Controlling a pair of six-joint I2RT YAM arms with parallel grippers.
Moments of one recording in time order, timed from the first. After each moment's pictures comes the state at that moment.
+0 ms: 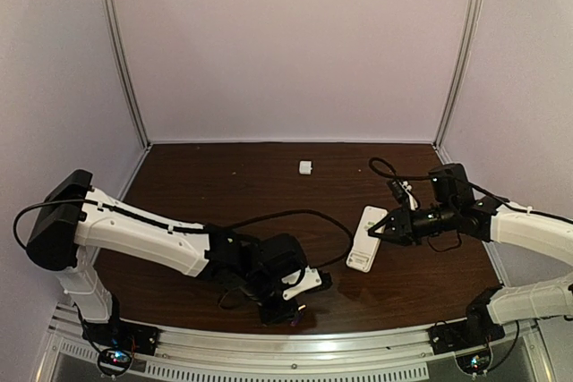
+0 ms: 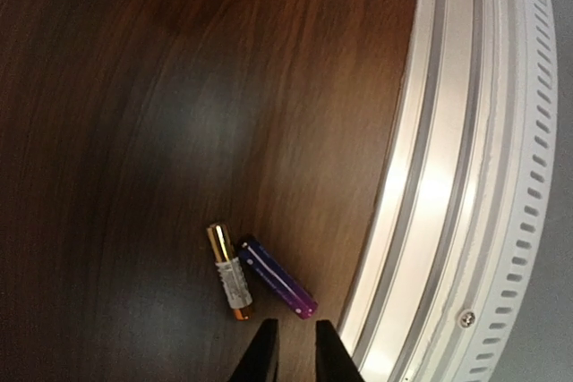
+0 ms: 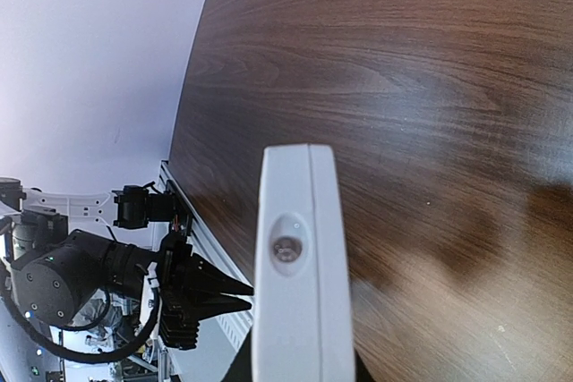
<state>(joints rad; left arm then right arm) -1.34 1.76 1.10 -0.45 0.14 -0.10 0.46 1.08 0.60 -0.24 -0.72 0.65</state>
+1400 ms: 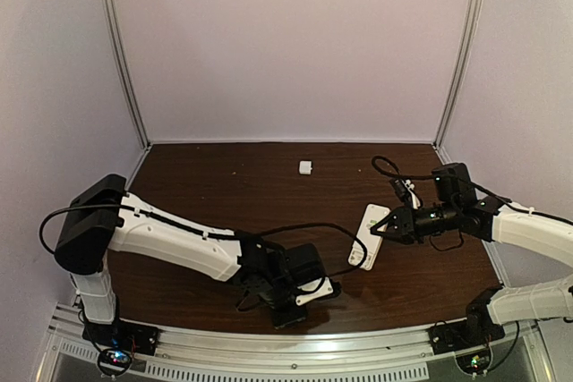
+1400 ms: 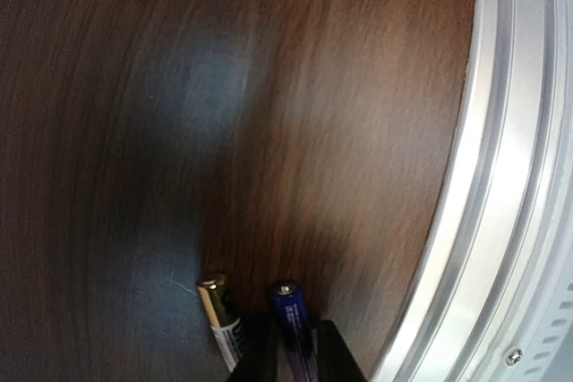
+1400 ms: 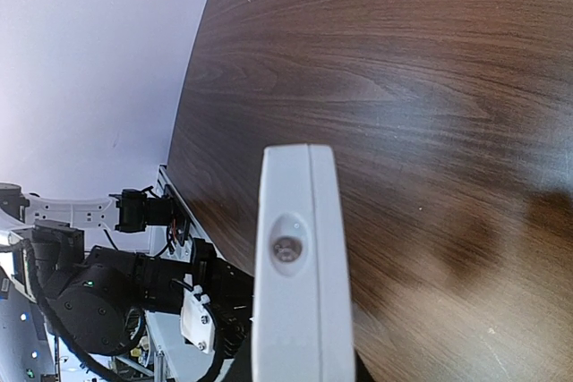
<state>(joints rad) -1.36 1.93 1.24 -0.54 0.08 -0.06 0.44 1.07 0.60 -0.24 -0.72 0.63</state>
